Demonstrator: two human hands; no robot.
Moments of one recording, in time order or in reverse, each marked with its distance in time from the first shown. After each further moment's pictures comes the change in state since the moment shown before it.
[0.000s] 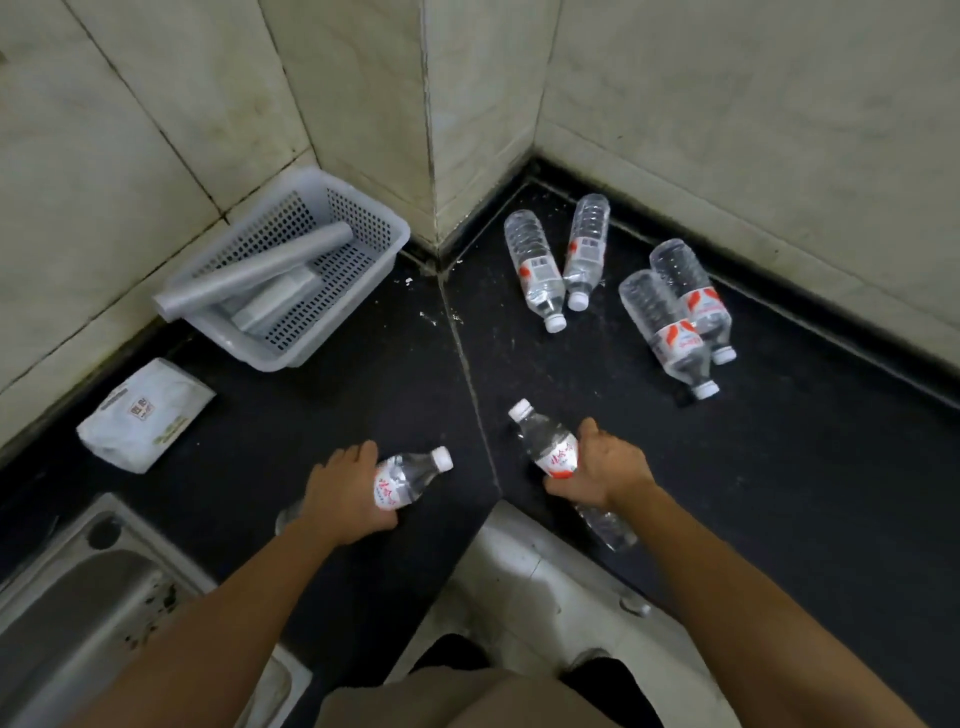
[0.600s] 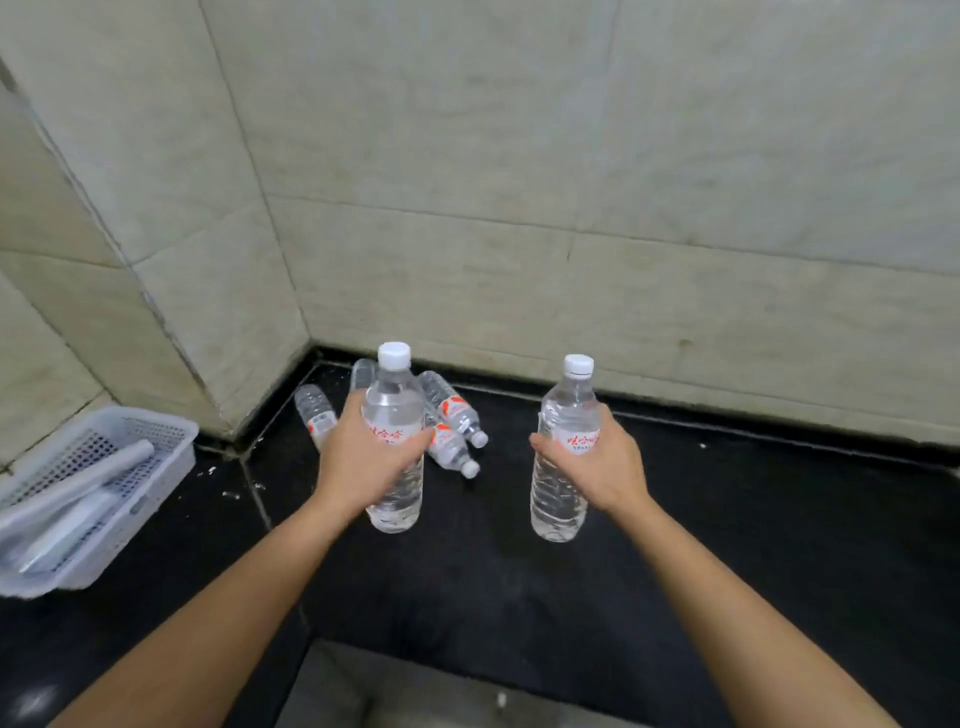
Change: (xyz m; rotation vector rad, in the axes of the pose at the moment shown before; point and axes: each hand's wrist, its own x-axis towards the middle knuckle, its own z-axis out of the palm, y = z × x) left_hand -0.065 0.376 -0.119 -0.714 0.456 0.359; right_hand -0.197 0.220 -0.139 0.821 0.815 0.132
